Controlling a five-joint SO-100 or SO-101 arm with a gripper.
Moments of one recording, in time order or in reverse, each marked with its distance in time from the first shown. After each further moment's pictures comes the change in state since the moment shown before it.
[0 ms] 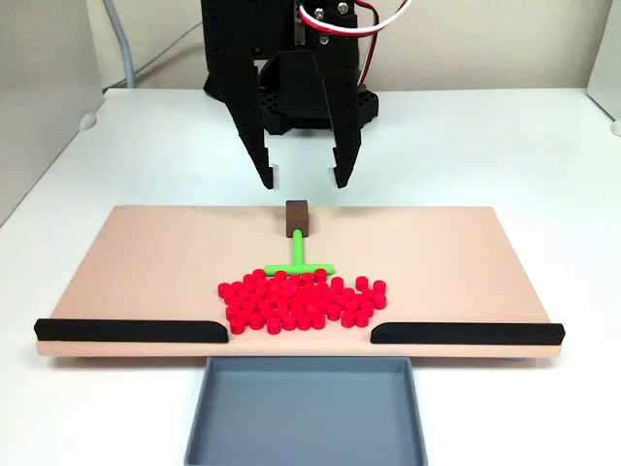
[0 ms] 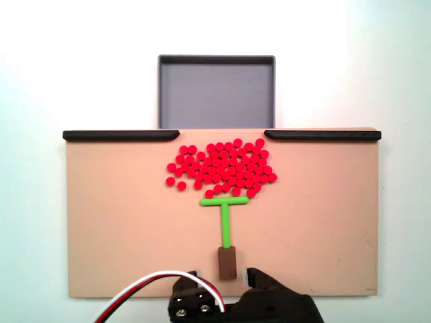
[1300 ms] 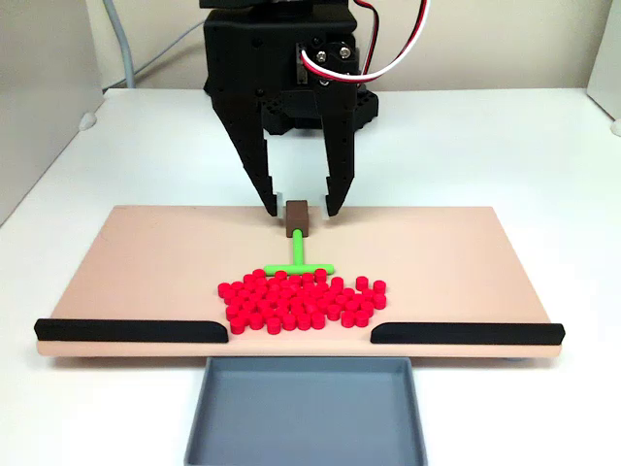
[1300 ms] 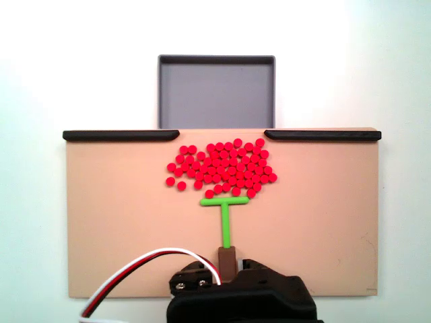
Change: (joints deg) arm -1.0 -5.9 0.0 -3.3 2.5
